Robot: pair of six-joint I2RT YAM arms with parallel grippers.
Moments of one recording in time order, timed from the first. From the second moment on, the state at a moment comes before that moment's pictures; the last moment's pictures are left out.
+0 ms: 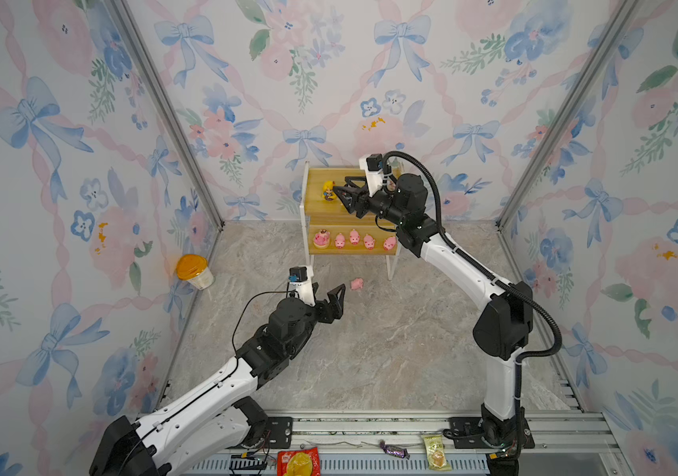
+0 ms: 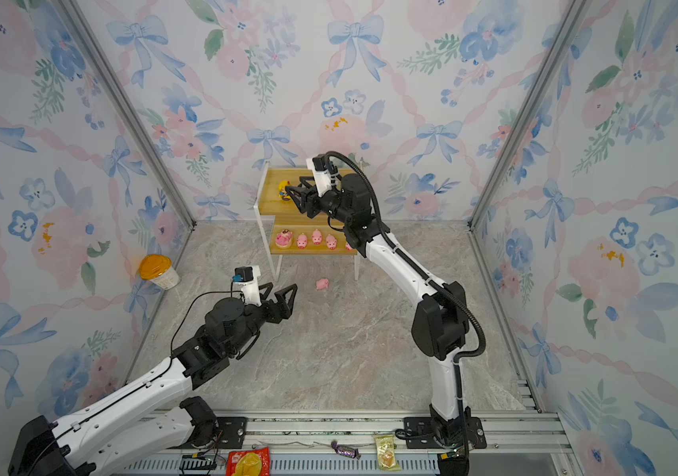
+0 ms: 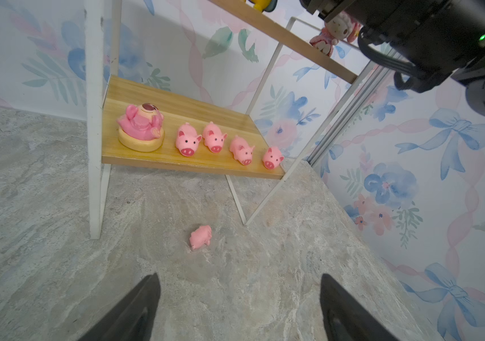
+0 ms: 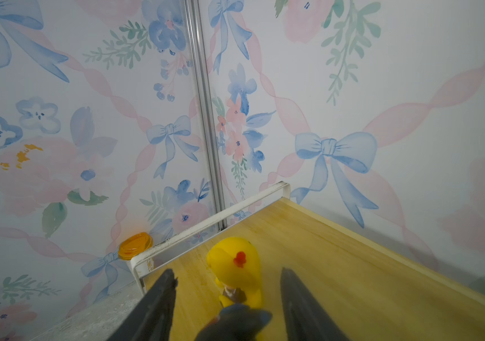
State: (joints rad) left arm -0.72 0.90 0.58 0.13 -0.26 -0.48; right arm 0.55 2.04 1.98 0.16 -0.41 0.12
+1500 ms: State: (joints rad) left arm -0.71 0.90 0.56 0.13 -0.26 -0.48; right arm 0.68 1.78 1.64 -0.02 -0.08 0.01
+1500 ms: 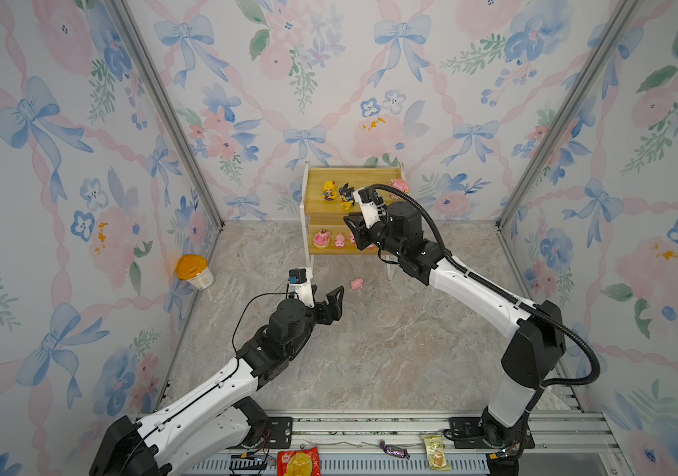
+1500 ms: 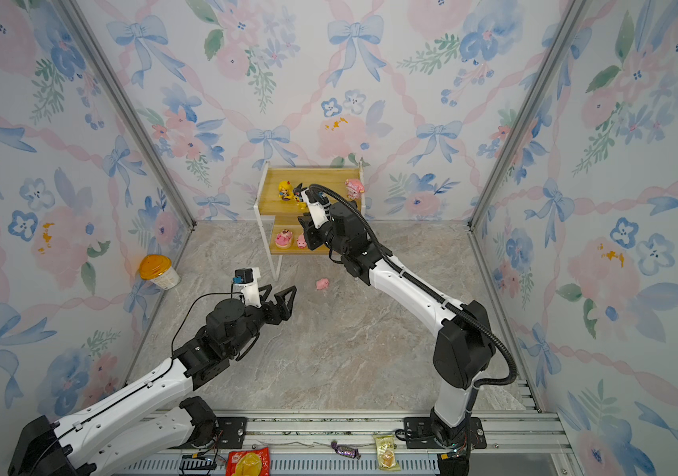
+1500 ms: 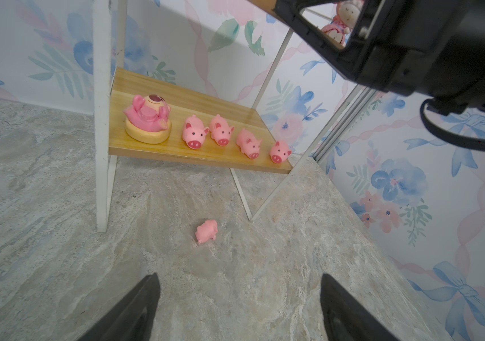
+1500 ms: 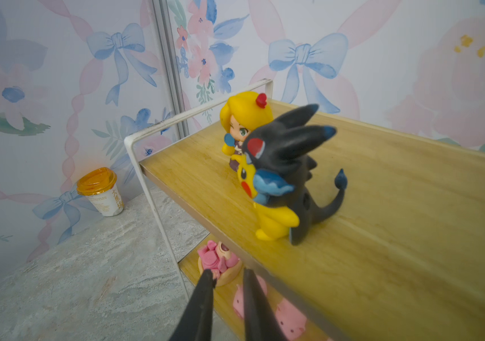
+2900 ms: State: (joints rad) left arm -0.71 0.89 0.56 0.13 -0.26 -0.48; right arm 0.63 1.87 1.81 -0.07 -0.10 -0.01
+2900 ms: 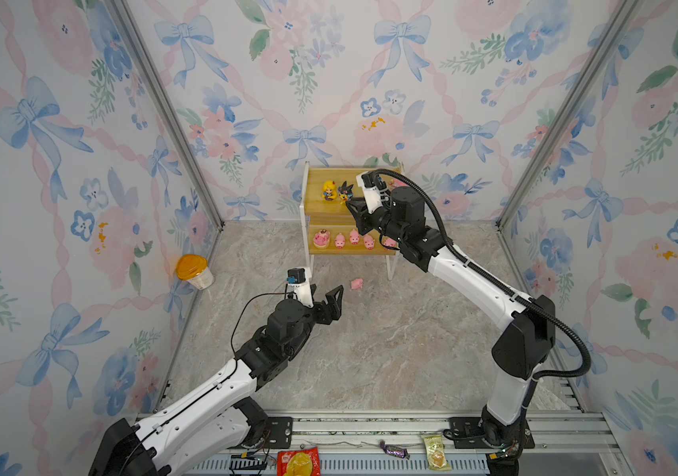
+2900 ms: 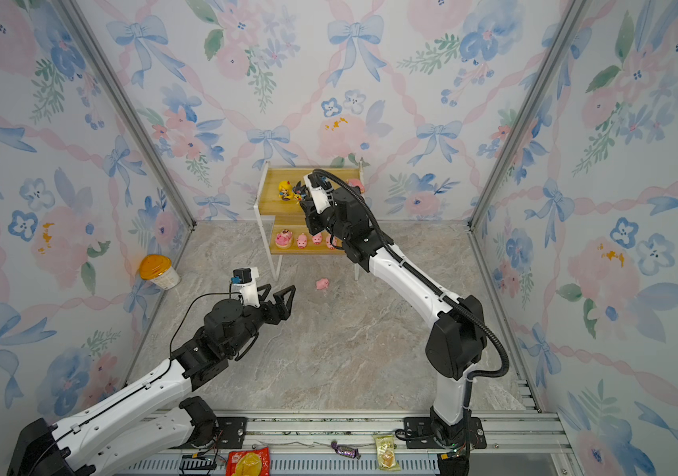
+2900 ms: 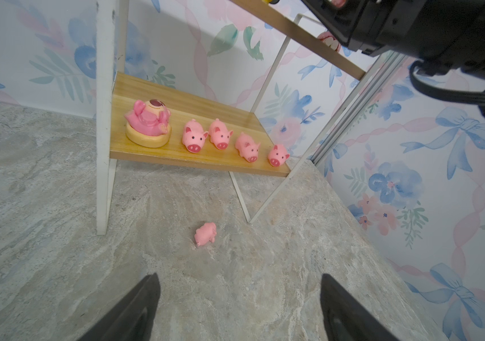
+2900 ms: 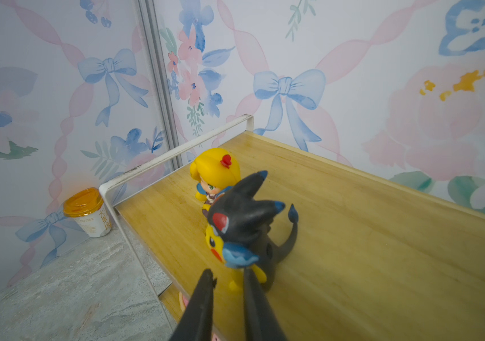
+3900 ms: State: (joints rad) left arm -0.72 1.12 0.57 0.14 -0.34 -0.48; right arm 0.65 1.29 1.24 -0.04 0.06 -0.03
